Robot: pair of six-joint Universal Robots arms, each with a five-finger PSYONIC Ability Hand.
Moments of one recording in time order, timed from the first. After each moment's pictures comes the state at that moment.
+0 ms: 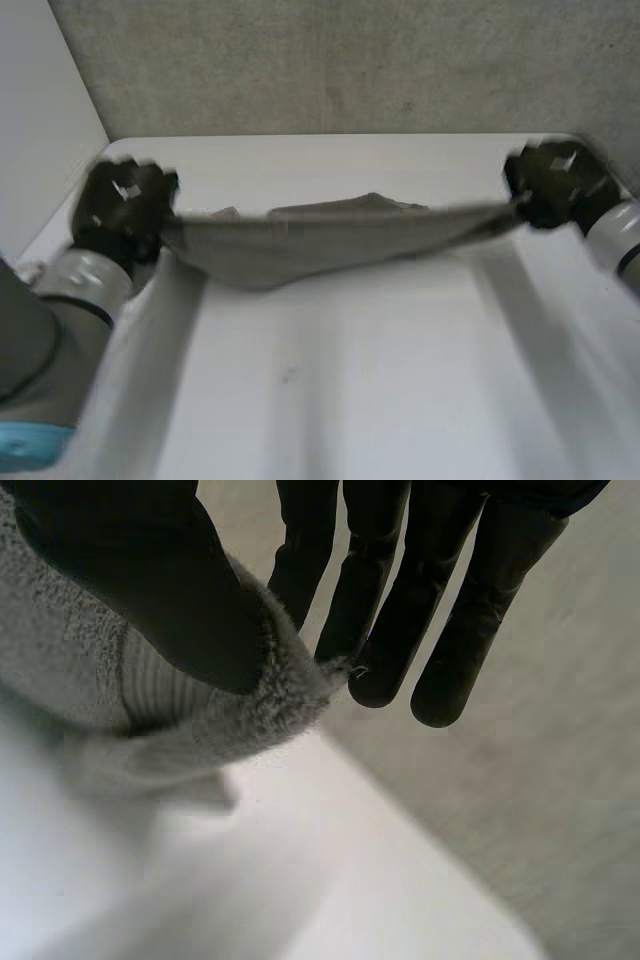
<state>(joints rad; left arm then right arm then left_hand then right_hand) 4.31 -1.61 -1.80 3.43 -1.67 3.59 1.66 -1.38 1.60 -0.14 1.18 2.72 1.21 1.22 1.22 1.22 1.04 0.97 1.17 1.18 1.19 0.97</state>
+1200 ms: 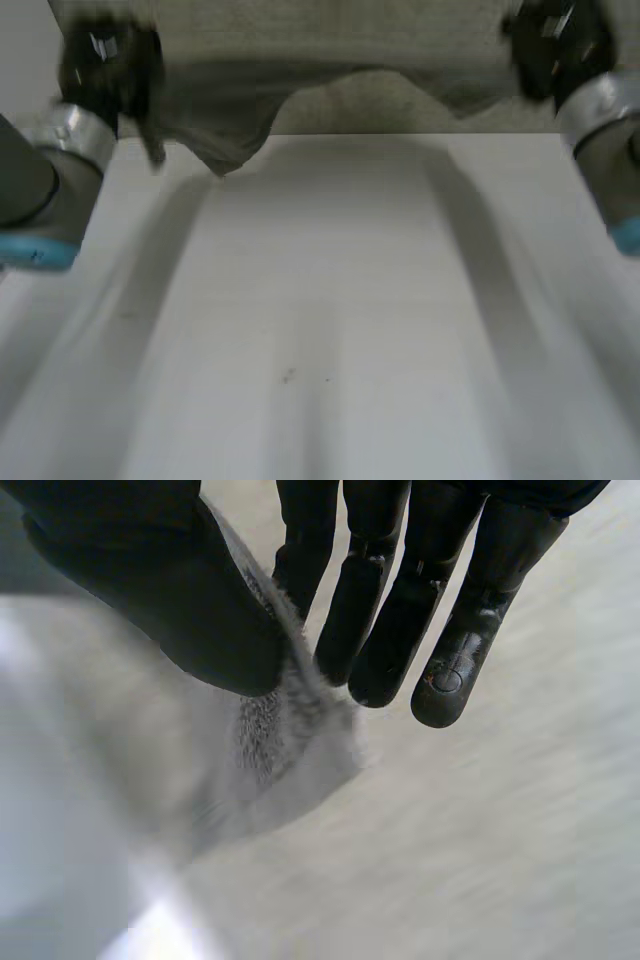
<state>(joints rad) 4.47 -1.97 -1.31 3.56 -1.42 3.46 1.84 -1.18 1.18 -0.19 1.42 2.57 1.21 1.22 1.22 1.22 1.04 0.97 1.17 1.19 1.19 0.99</state>
